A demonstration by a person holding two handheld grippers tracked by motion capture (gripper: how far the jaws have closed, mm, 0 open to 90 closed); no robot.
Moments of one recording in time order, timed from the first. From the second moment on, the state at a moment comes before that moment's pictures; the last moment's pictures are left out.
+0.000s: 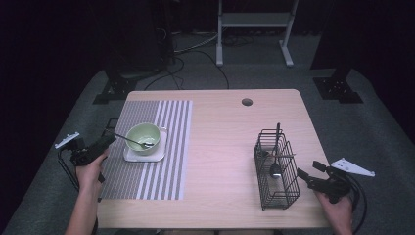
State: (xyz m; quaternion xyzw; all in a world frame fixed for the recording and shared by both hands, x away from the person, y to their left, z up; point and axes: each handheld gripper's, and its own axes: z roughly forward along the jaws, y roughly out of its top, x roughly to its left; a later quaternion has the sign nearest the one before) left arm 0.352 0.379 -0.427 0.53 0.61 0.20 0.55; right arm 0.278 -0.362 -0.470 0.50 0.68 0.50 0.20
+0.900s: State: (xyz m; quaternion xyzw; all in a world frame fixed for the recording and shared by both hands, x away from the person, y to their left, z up) left arm 0.338 0.367 -0.433 0.55 0.61 0.18 0.54; right arm 0.278 -0.361 -0.471 0.50 0.68 0.50 0.19
